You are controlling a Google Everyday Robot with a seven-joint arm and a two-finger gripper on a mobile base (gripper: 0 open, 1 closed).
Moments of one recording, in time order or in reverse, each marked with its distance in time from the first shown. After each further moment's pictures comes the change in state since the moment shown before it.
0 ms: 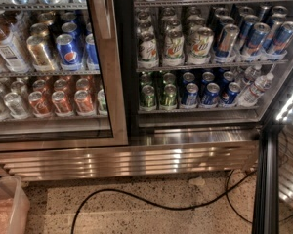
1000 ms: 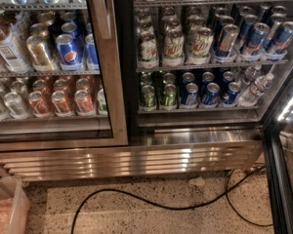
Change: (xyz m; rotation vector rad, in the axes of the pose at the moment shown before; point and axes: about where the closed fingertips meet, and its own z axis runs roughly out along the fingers) arm -0.053 0.035 0.027 -0.156 -0.133 -0.675
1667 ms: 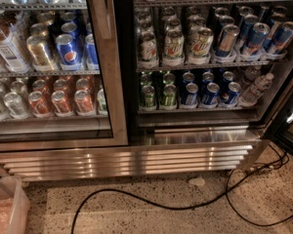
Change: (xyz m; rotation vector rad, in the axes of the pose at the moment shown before) arm 0.009 0.023 0.013 -0.070 -0.030 -0.130
